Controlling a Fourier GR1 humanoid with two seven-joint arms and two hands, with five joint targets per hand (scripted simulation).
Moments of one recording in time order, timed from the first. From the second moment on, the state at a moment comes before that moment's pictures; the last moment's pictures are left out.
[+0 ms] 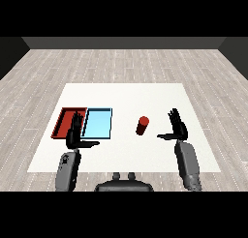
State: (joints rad) left arm -0.04 0.04 0.06 -1.57 0.08 -0.06 -0.42; right arm -0.22 -0.19 -0.19 -1.24 -0.17 0.24 -0.35
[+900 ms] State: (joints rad) left arm -0.03 0.04 0.06 -1.58 0.10 -0.06 -0.42; right arm -0.38 -0.11 -0.15 -0.94 -0.16 0.23 -0.43
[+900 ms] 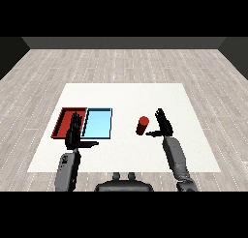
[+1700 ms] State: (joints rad) left arm -0.02 0.04 0.06 -1.61 0.10 -0.06 -0.40; right arm -0.47 -0.07 -0.15 -0.75 -0.17 0.22 -0.48
